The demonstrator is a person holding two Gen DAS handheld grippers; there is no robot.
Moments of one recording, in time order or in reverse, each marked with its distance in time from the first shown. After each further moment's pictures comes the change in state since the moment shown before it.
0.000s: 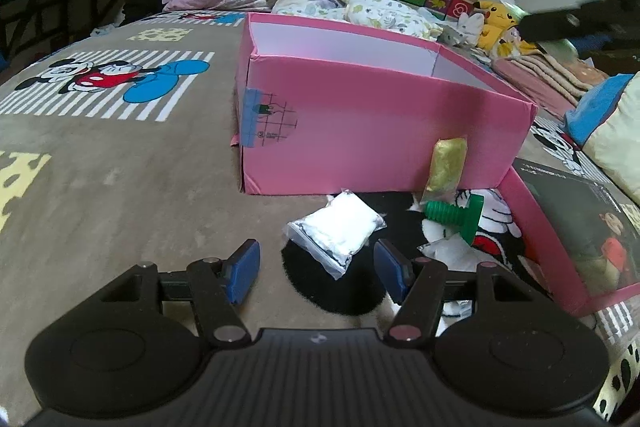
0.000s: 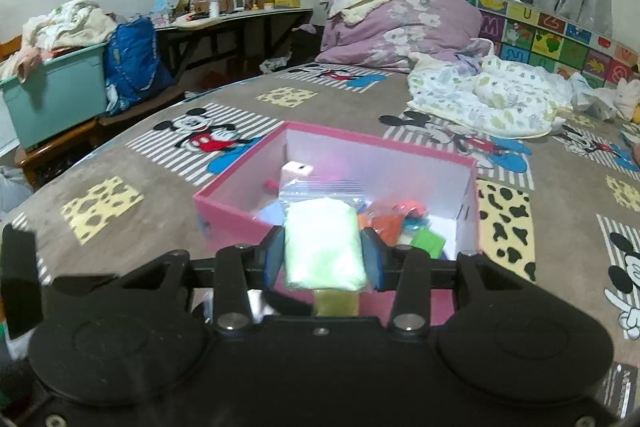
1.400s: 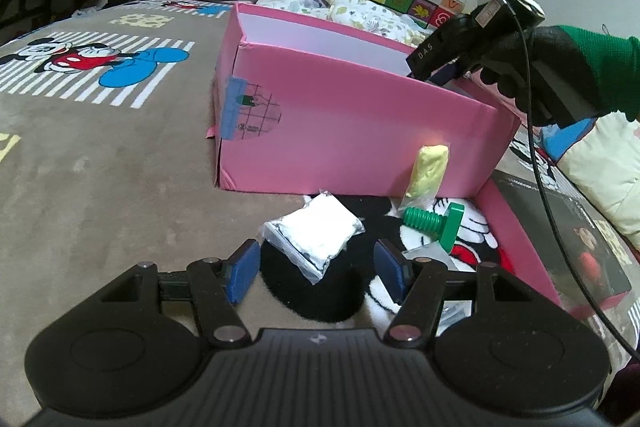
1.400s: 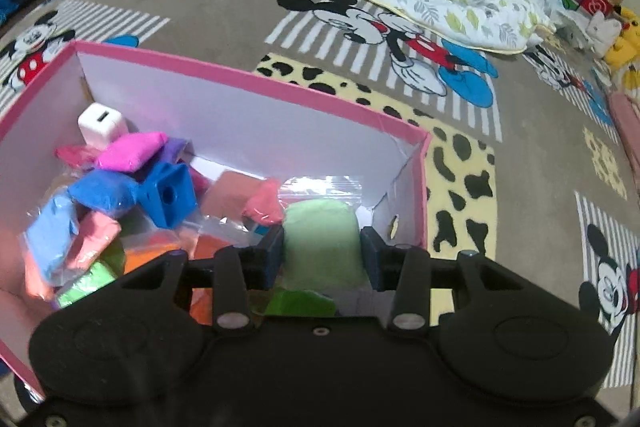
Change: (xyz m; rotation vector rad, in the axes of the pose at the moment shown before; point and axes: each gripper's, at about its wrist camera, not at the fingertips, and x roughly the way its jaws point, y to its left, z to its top) left arm 0.008 0.007 -0.001 -0.055 0.000 -0.105; right arm 0.197 -0.083 0.048 -0.036 0.441 -0.232
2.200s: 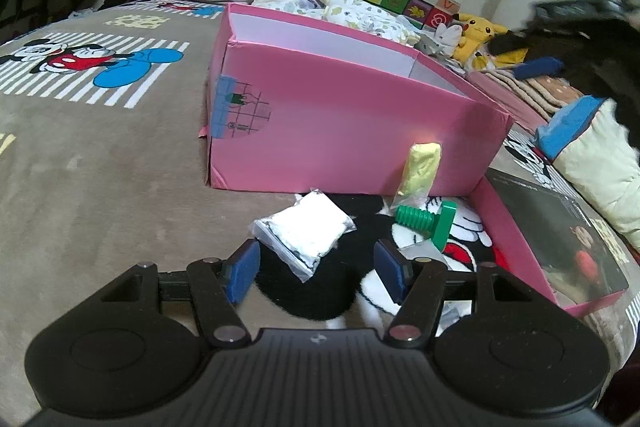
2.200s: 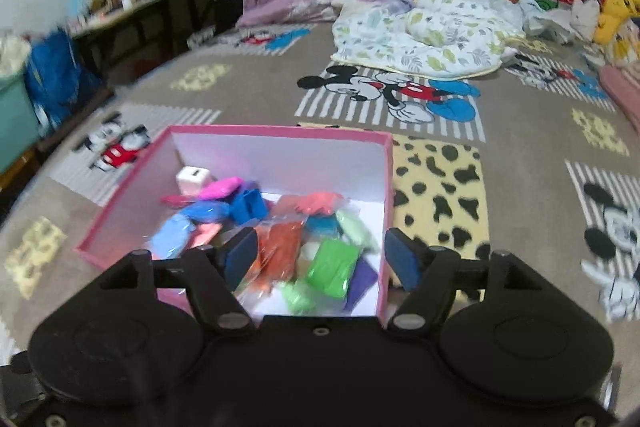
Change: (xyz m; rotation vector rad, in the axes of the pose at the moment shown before) left arm -0.001 -0.003 -0.002 -0.002 -0.005 -0.015; right arm -0.130 -0.034 -0.092 0.243 -0.276 0.180
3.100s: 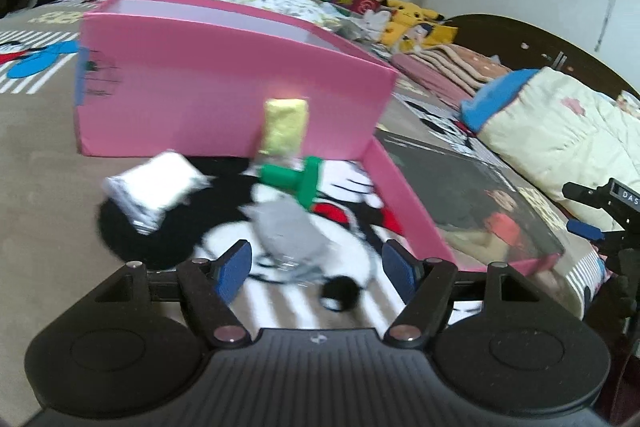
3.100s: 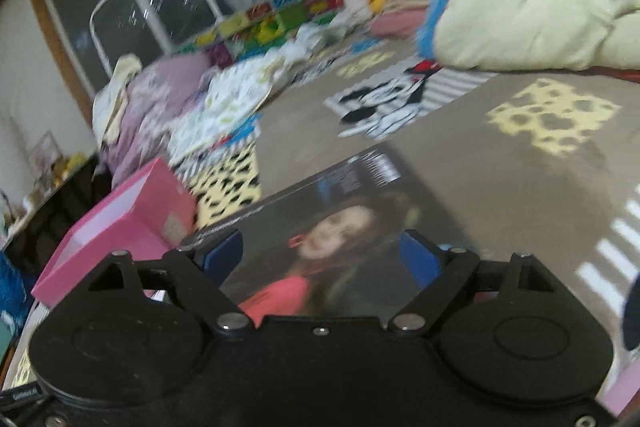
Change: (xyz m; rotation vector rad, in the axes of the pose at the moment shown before) left arm -0.002 -0.071 -0.033 0.066 0.021 -0.213; right arm -0.136 -0.131 -0.250 0.566 -0.388 -0.270
